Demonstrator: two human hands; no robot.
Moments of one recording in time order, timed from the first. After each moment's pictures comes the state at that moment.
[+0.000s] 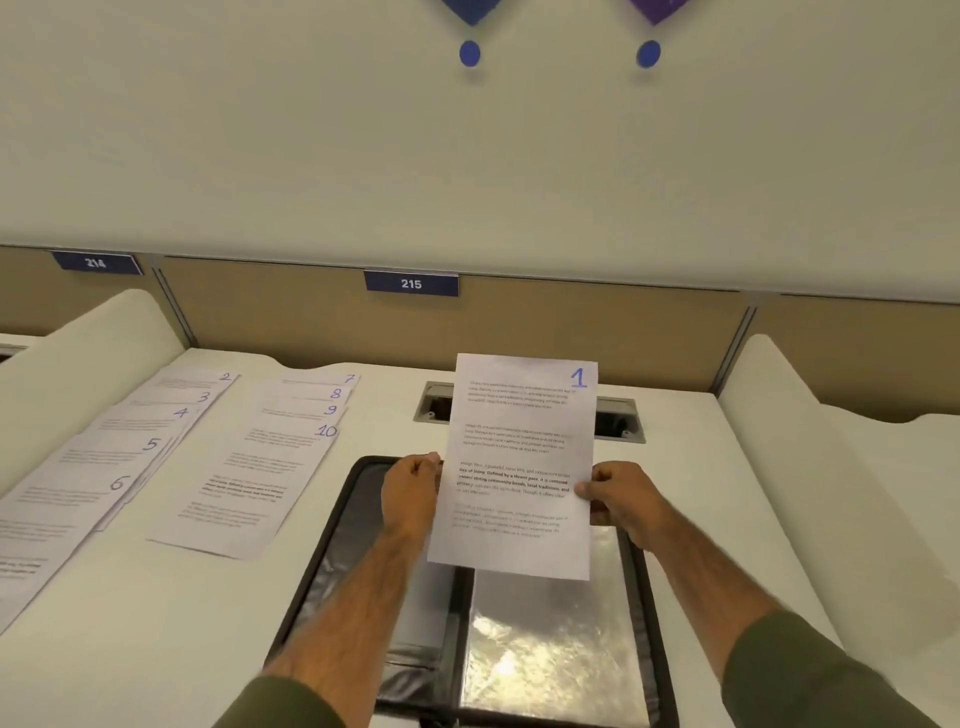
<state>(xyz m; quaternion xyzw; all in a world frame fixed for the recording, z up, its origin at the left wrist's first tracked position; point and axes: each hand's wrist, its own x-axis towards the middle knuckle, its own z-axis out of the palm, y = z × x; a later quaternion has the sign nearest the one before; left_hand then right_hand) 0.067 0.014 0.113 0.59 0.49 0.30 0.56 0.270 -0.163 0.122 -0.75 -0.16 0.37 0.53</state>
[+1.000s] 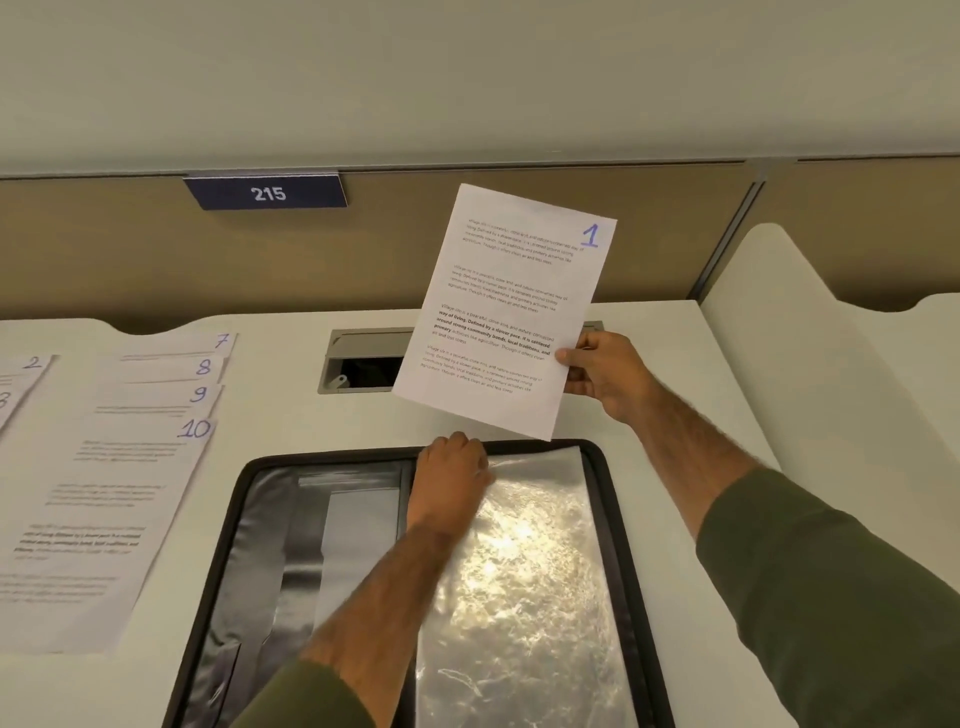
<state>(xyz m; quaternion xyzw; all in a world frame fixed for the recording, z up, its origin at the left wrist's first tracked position) 0.234 0.039 -0.011 0.95 0.25 0.08 0.18 0.450 -0.068 0.084 -0.69 -0.09 0.35 0.63</state>
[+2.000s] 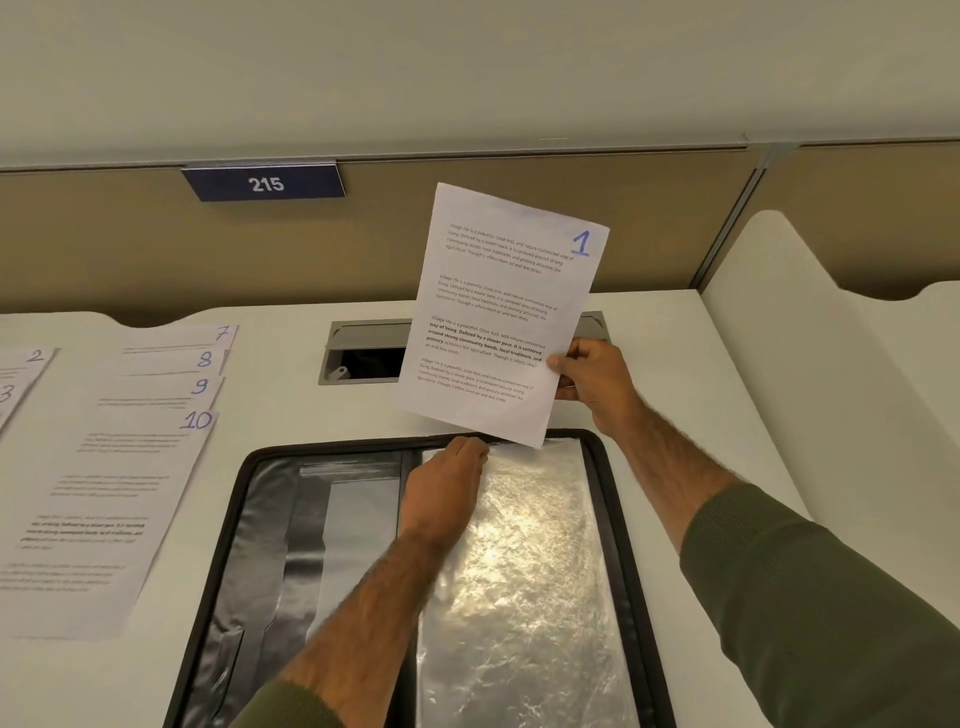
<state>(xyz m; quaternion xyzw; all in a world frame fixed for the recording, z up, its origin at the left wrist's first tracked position) 0.209 0.024 -0.003 0.94 0.25 0.13 0.20 0.431 -0.071 0.051 -0.70 -0.10 0.30 0.64</state>
